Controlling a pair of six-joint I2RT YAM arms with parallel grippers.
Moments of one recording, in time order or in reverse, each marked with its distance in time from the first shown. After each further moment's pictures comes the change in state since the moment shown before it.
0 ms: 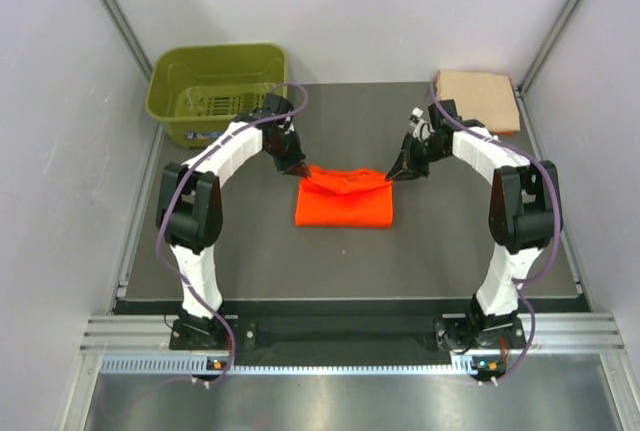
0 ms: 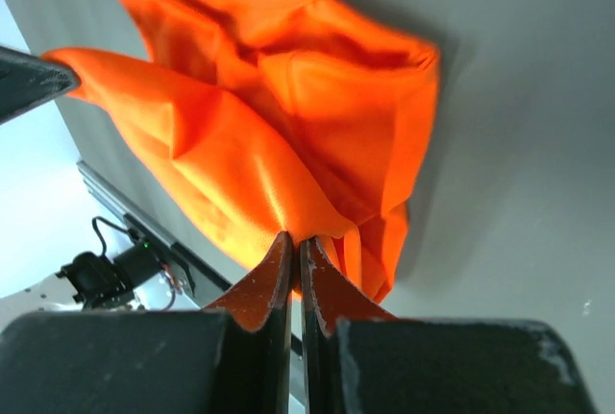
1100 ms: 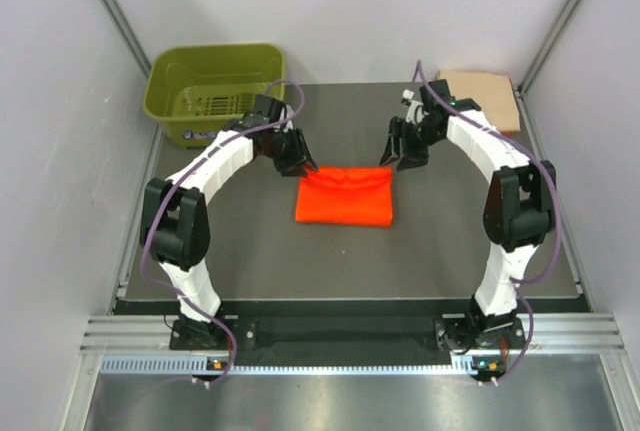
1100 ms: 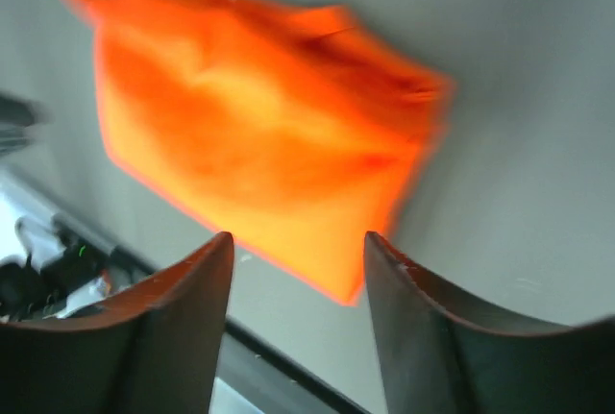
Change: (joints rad) left arm -0.002 -0.137 -0.102 0.103 0.085 0.023; right arm 0.040 0.061 0.248 -0.200 0.158 -0.138
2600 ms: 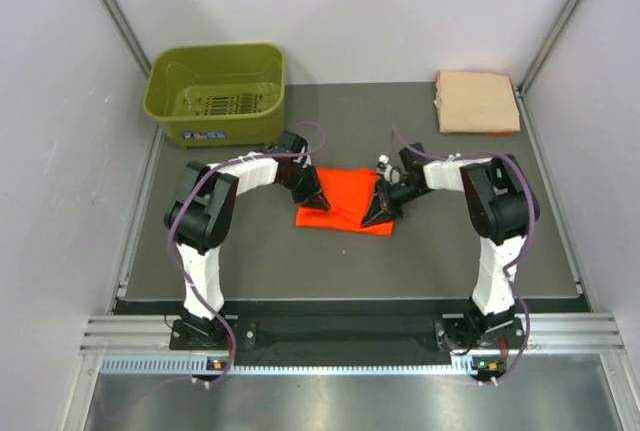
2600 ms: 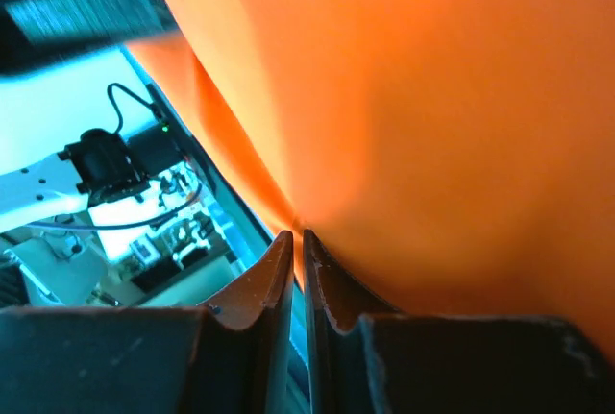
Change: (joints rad) left arm -0.082 0.176 -0.218 0.246 0.100 -0.080; right arm 0.121 0.103 -0.483 0.447 -0.454 0.165
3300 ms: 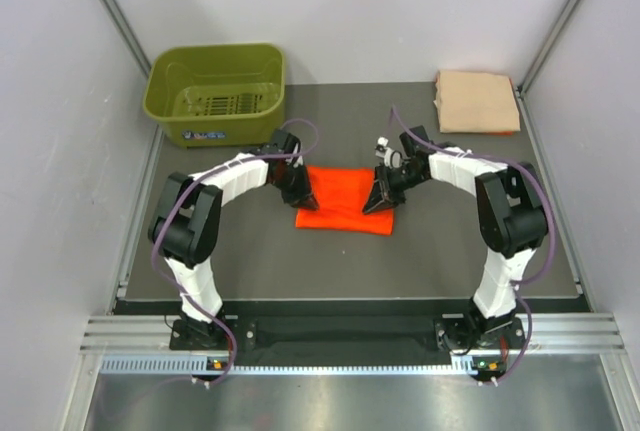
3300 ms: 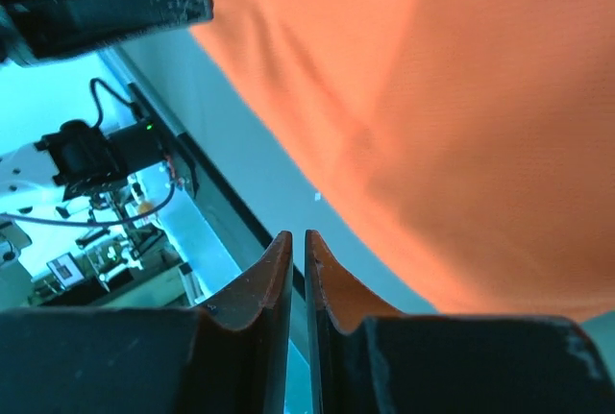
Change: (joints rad) left arm 0.005 -0.144 -0.013 -0.105 -0.099 0.072; right arm -0.002 -0.167 0.061 -0.150 0.085 -0.105
